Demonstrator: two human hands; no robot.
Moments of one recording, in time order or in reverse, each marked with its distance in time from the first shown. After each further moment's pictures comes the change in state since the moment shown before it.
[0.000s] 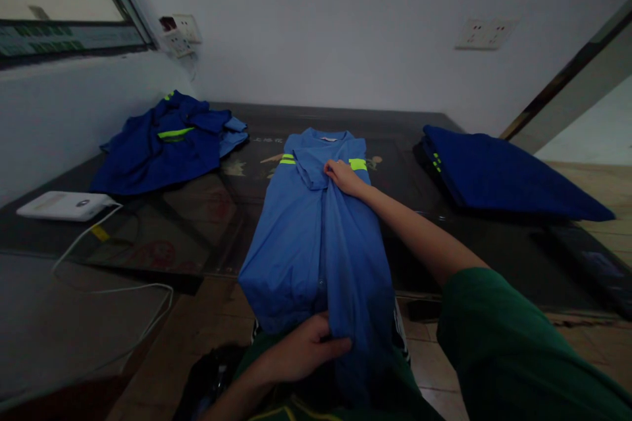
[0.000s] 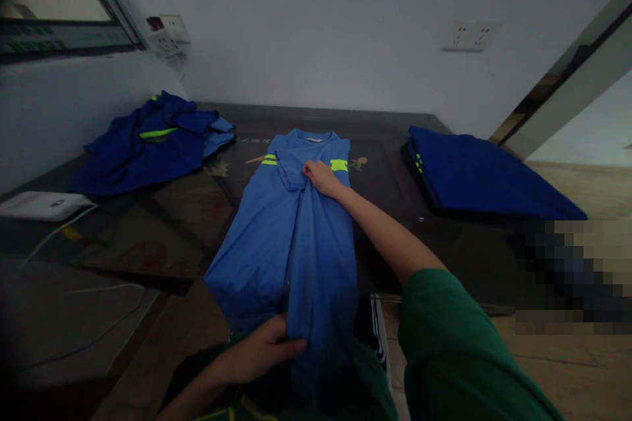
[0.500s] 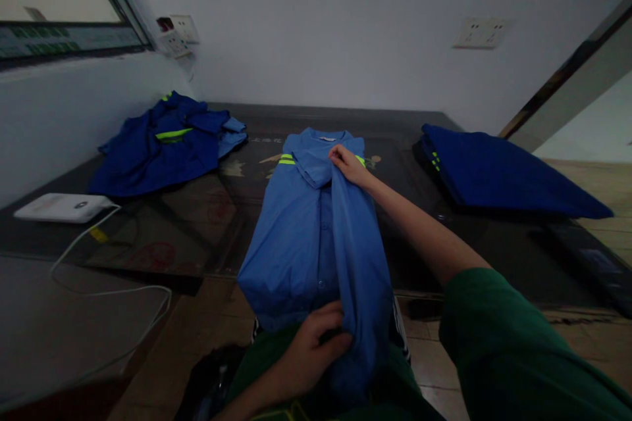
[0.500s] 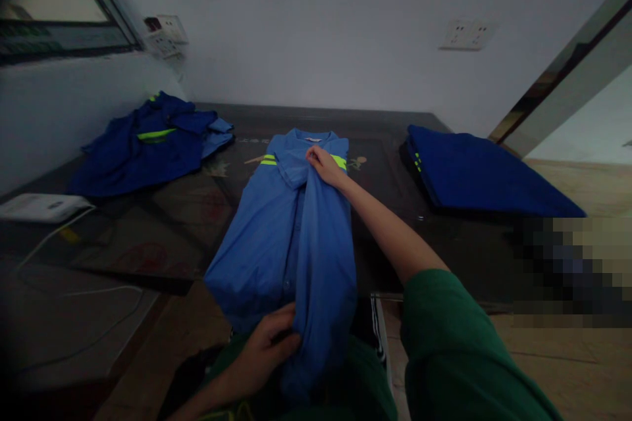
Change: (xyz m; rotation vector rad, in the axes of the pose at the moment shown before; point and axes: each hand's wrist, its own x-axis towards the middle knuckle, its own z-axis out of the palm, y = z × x) left_hand -0.001 0.004 0.010 0.184 0.235 0.274; right_hand 0.013 0.022 -0.017 0.453 0.212 -0.126
